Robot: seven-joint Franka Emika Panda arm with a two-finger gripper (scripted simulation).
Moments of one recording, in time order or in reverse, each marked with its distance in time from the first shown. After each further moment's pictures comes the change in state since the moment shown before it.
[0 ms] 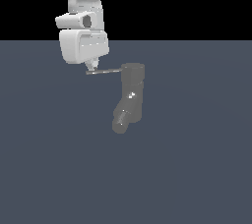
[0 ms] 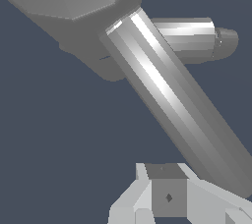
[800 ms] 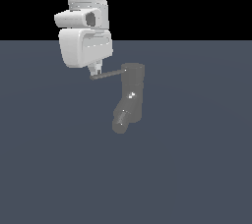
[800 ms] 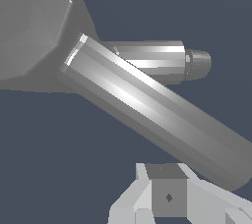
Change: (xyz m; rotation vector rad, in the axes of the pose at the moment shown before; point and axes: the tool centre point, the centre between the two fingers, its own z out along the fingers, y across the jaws) arm 0.029 0.035 0.000 0.000 -0.002 -0.008
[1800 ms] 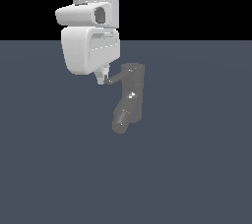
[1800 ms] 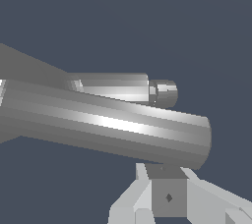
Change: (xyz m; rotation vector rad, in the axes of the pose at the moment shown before) arm 0.040 0.043 -0.001 -0.001 0.000 -0.005
